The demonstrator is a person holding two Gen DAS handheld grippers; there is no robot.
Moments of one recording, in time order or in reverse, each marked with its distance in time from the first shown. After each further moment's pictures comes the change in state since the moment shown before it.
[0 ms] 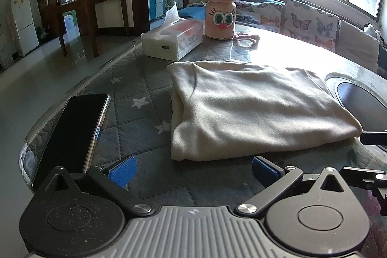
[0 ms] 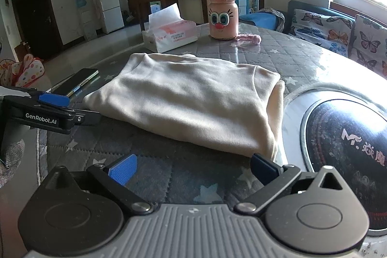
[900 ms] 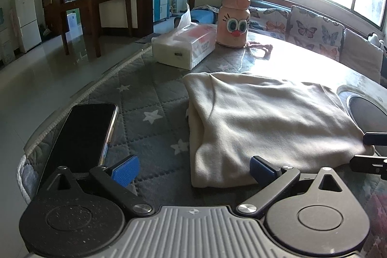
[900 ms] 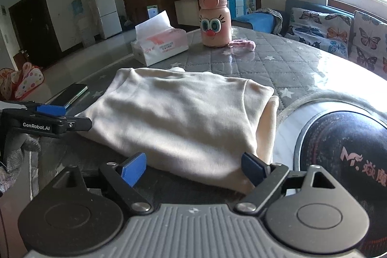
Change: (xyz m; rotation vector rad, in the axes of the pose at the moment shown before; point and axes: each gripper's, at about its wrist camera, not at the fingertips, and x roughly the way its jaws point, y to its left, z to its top) left arm 0.018 0.022 0.016 -0.034 -0.015 -0.002; right arm 0.015 -0.021 0.025 0.032 -0.007 0.013
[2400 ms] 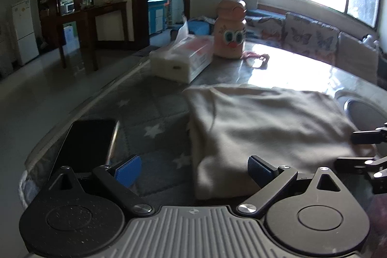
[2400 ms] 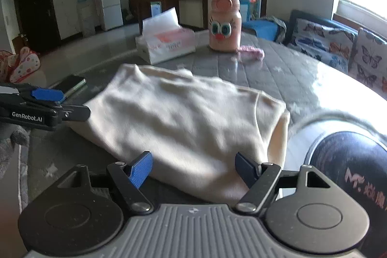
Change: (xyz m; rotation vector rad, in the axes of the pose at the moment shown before) left arm 0.002 0.005 0.002 0.025 -0.055 0.000; right arm 0.015 0.018 0.006 -0.090 0.006 -0.043
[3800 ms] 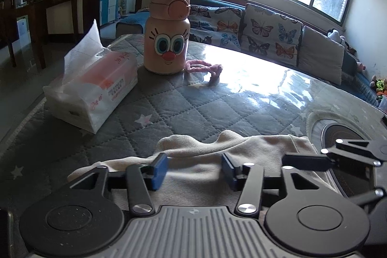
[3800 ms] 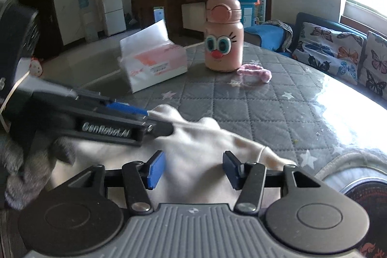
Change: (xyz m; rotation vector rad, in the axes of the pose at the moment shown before) left arm 0.100 -0.065 0.091 0.045 0.054 -0.243; right arm 0.058 -0.024 0.063 0.003 -0.027 0.033
